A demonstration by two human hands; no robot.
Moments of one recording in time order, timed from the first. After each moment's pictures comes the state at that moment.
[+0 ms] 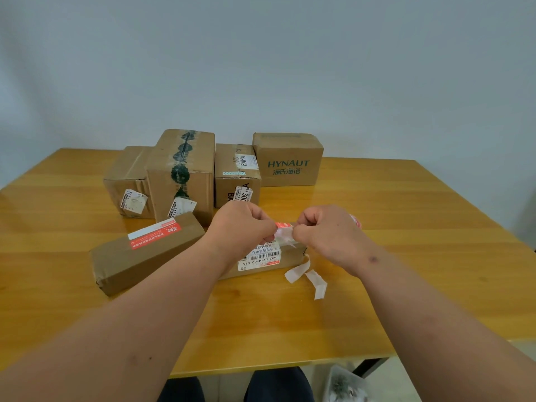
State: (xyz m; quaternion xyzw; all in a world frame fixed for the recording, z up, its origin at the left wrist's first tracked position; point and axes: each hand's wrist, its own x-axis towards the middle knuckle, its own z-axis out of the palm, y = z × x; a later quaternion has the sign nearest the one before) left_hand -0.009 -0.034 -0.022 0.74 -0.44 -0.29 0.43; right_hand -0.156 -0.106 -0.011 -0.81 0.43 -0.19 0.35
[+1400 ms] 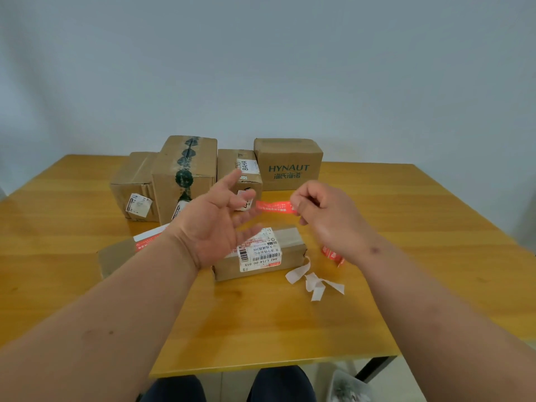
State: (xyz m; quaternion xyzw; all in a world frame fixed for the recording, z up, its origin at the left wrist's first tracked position) left_hand 0.020 -0.019 -0.009 0.44 -0.24 -0.57 0.65; right_hand -0.152 -0.104 0.008 -0.85 0.34 -0.28 0.29
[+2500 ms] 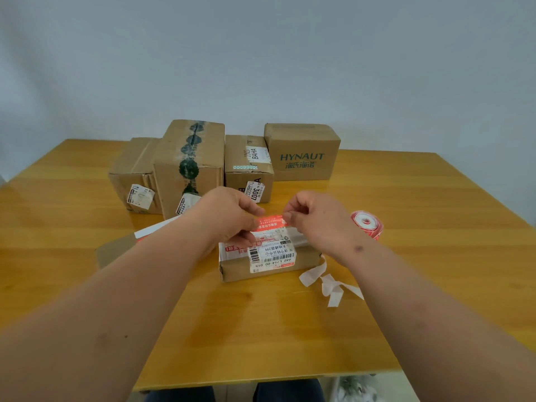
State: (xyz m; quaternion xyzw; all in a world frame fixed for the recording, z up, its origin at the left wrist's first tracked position) left_hand 0.035 -0.043 -0.009 0.77 -0.37 -0.39 0.35; right_hand -0.110 -0.129 -0.026 -0.84 0.41 -0.18 0.31
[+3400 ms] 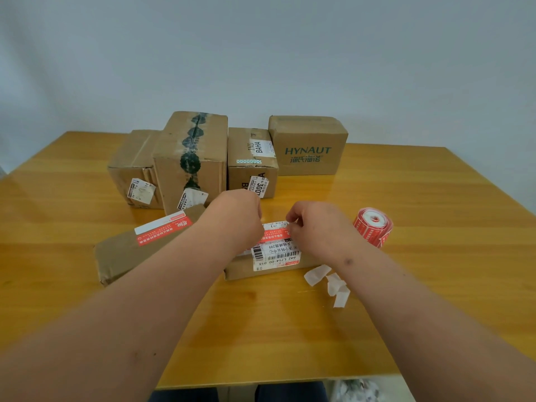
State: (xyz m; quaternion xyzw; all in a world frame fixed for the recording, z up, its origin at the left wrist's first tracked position) left_hand 0.030 -0.063 -0.023 0.84 -0.52 -0.13 0.06; right_hand -0.100 -0.135 -0.047 -0.90 0.42 -0.07 0.13
